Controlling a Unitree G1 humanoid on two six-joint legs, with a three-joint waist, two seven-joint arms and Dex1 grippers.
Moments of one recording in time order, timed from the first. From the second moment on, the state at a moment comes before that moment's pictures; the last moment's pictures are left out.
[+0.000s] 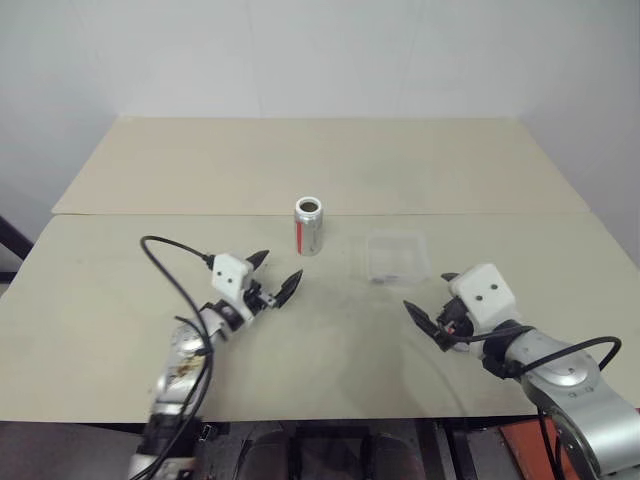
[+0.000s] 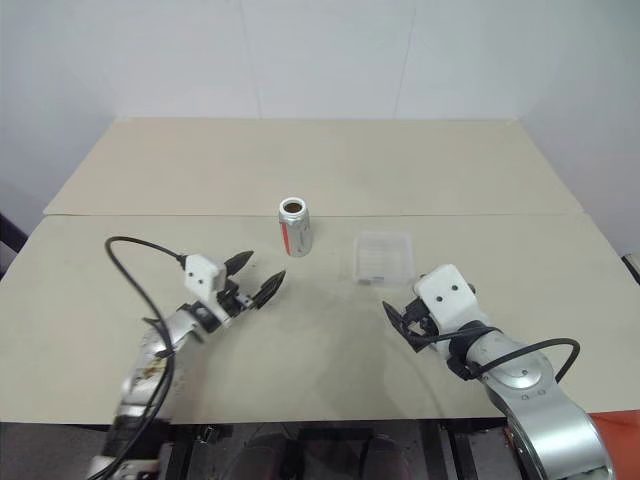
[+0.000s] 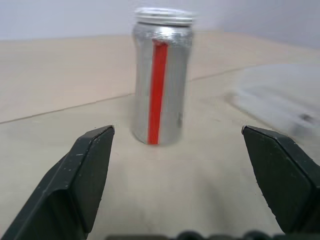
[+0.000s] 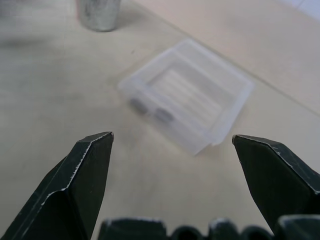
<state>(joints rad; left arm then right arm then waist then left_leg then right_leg) -0.12 0.37 0.03 -0.14 -0.36 0.15 -0.71 0.07 -0.70 -0.11 -0.82 0.31 0.81 0.39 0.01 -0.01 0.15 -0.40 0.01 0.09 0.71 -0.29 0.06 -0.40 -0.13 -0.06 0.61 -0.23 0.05</state>
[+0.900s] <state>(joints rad) 0.12 0.67 0.22 -0.35 -0.58 0.22 -1.02 0.28 -0.96 -0.53 -0.57 0.55 0.53 1.04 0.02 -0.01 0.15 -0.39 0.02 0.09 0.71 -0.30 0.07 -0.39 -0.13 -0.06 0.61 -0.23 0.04</state>
